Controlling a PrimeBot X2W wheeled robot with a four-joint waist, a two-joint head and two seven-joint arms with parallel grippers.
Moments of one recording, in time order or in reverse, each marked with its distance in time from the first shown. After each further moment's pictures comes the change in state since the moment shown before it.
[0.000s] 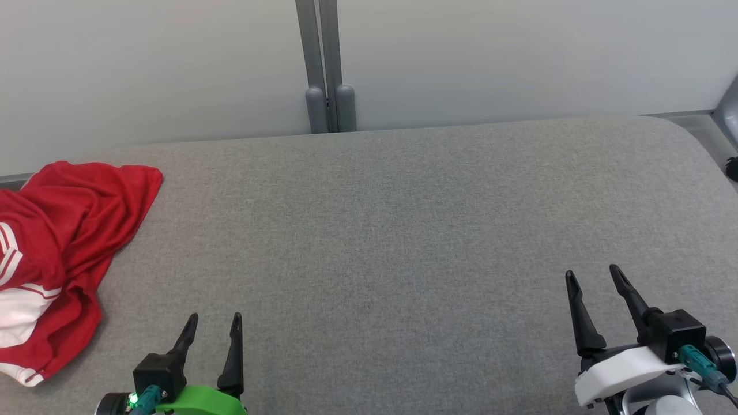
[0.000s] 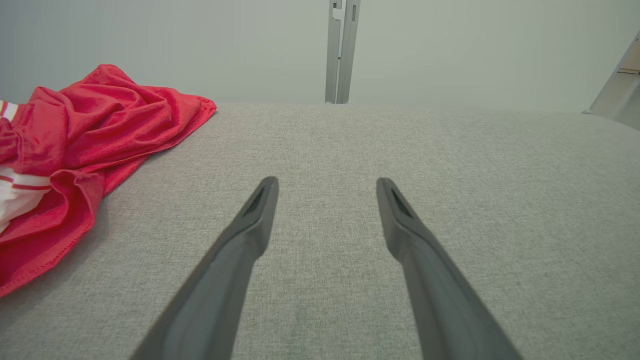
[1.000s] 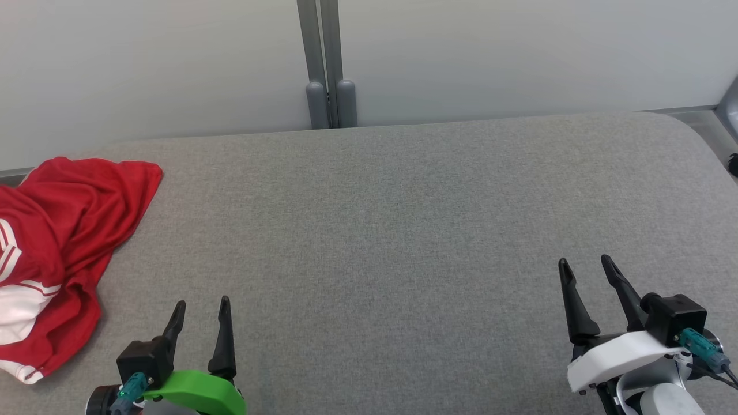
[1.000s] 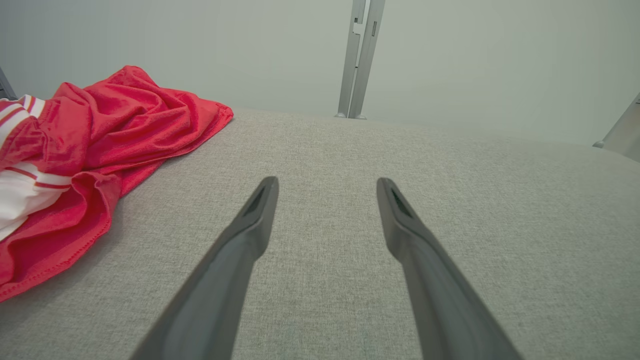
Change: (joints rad) left arm -0.004 0.021 -0.027 -0.086 -0.109 0.074 0.055; right arm -0.030 0.003 0.023 -0.016 0.114 0.000 0.057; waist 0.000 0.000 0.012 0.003
